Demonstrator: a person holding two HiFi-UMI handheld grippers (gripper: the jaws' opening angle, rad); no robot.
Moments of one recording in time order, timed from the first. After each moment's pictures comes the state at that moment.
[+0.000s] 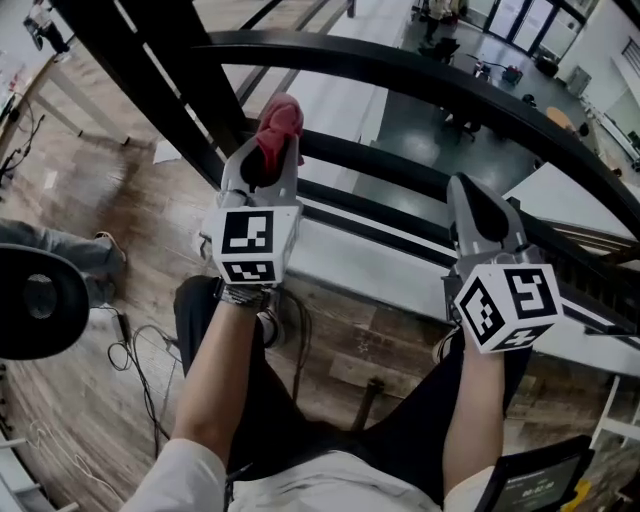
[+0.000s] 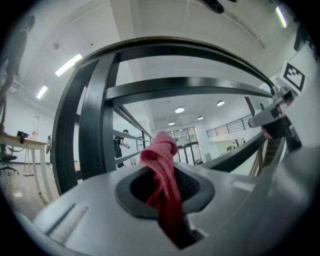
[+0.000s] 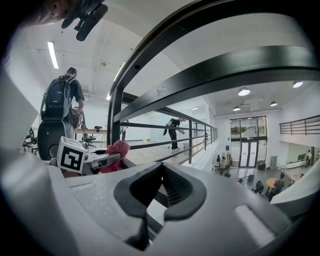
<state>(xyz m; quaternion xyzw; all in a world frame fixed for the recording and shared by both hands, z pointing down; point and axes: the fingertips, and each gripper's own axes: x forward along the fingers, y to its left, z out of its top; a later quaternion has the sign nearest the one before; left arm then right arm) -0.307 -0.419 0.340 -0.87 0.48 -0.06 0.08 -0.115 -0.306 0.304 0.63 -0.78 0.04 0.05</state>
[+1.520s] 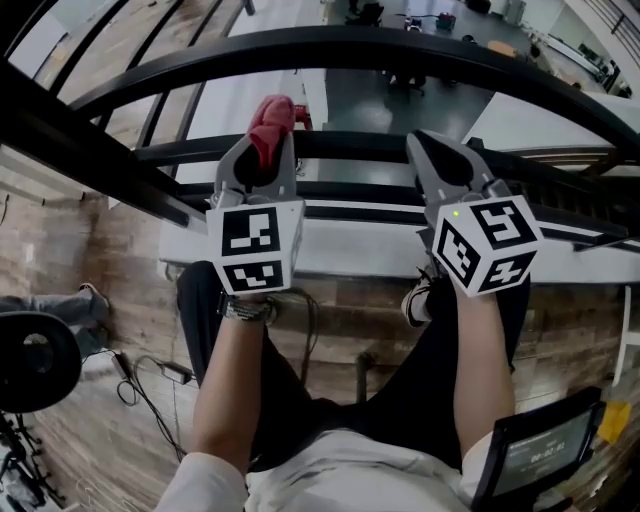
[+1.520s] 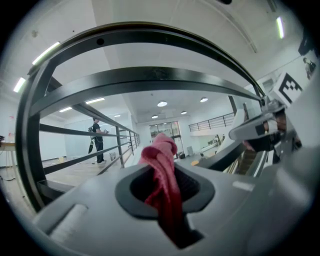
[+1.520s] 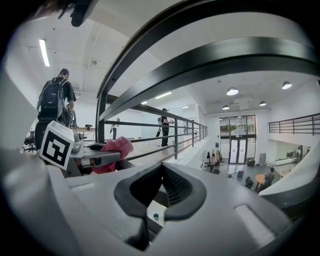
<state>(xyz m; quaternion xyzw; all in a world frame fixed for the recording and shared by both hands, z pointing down) -0.143 -0.343 0.339 -0.91 0.39 -0.12 0.06 -0.003 -0.259 0.322 0.66 -0.74 0.05 0.06</state>
